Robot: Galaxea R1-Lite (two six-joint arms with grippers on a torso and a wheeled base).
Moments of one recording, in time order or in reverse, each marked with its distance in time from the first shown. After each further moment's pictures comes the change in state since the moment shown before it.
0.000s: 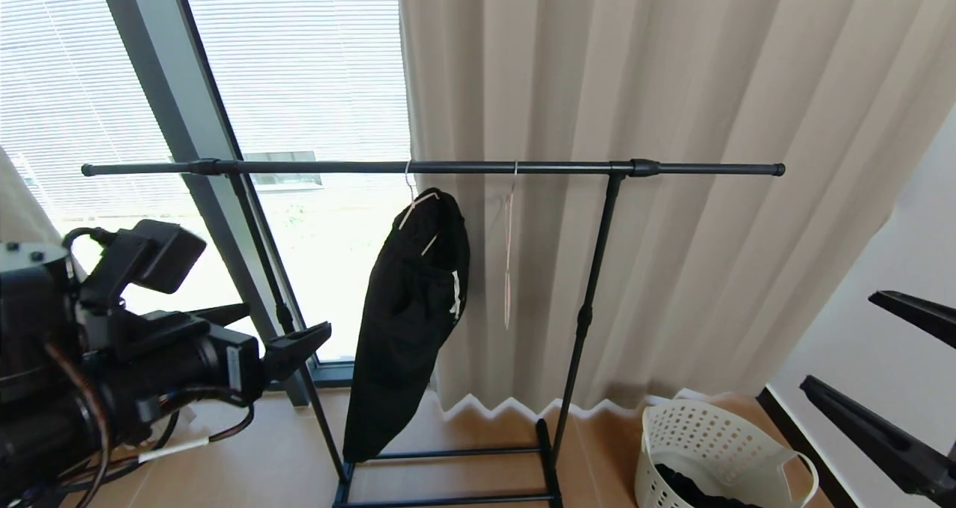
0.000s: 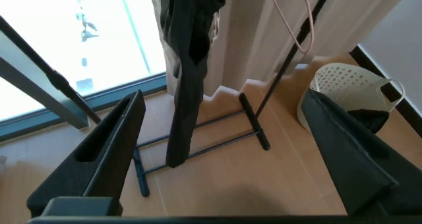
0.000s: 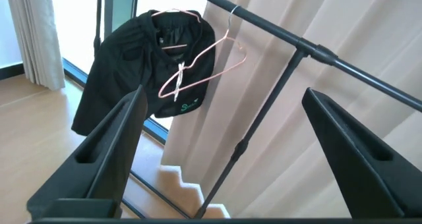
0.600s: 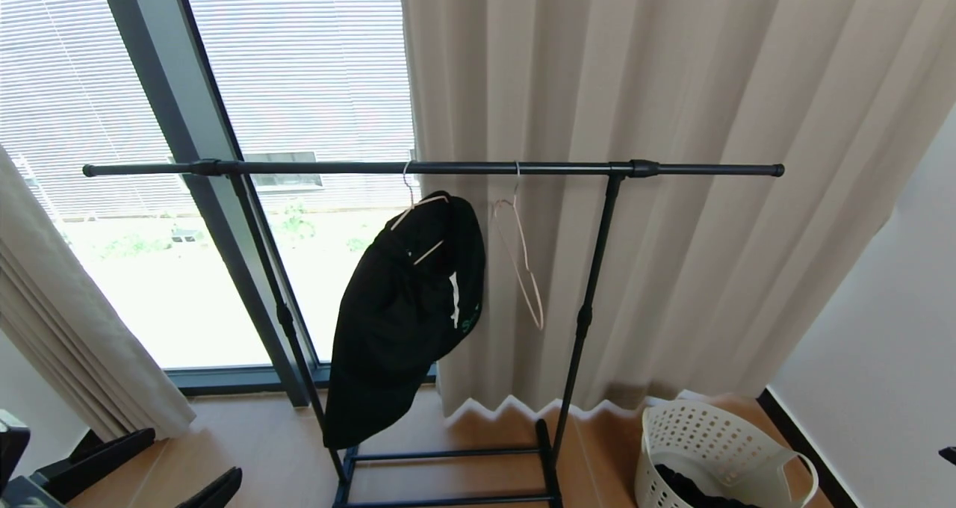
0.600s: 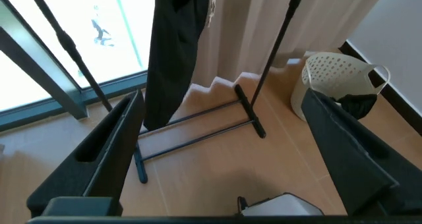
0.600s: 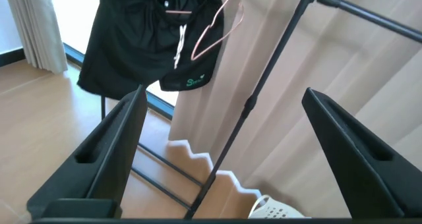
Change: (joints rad) left arm -0.004 -0.439 0.400 0.000 0.000 -0.007; right arm -0.001 -0.518 0.140 0.477 -0.063 0.027
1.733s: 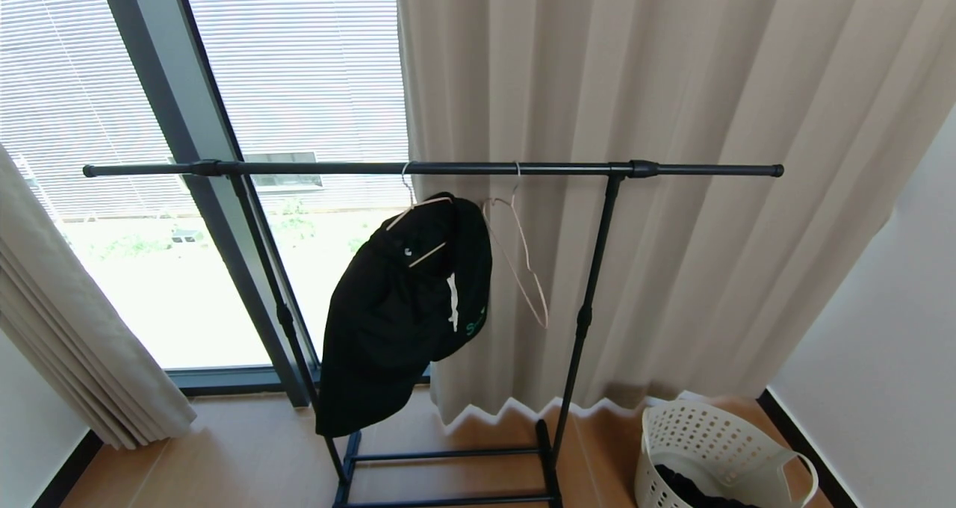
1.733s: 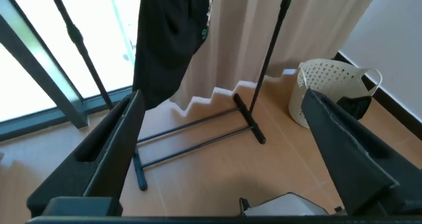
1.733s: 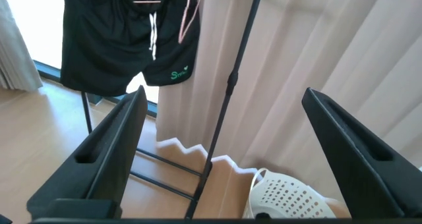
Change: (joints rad) left arm -0.025 -0.559 0.081 0.415 -0.089 0.030; right arm -0.059 -0.339 0.002 0.280 -0.135 0.090
